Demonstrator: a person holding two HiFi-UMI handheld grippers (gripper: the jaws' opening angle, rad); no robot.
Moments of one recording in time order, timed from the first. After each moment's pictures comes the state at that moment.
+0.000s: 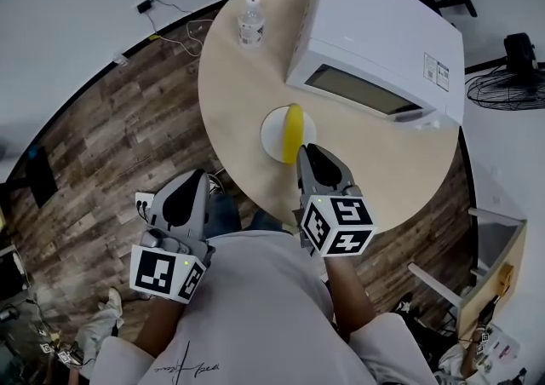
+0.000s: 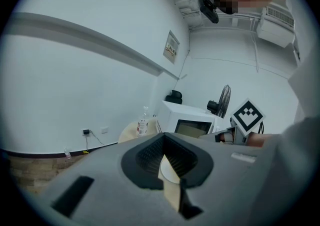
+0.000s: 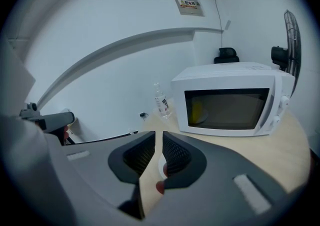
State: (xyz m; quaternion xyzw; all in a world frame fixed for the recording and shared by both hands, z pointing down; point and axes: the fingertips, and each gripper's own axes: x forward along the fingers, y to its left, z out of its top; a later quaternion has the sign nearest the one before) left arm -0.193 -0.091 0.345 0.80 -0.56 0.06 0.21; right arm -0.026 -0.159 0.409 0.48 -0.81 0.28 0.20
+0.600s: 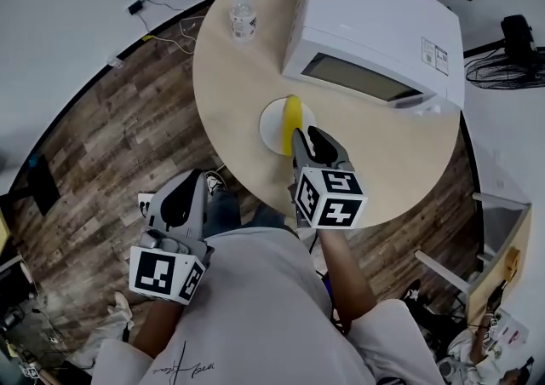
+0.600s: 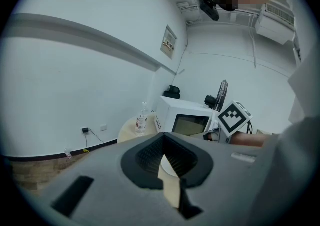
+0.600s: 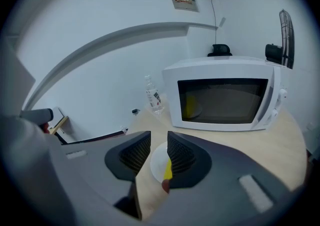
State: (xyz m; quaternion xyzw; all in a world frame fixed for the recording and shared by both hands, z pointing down) left arm -0.196 -0.086 0.353 0.81 -0.54 0.09 0.22; right arm -0.026 -0.175 0.444 0.51 -0.78 0.29 0.22
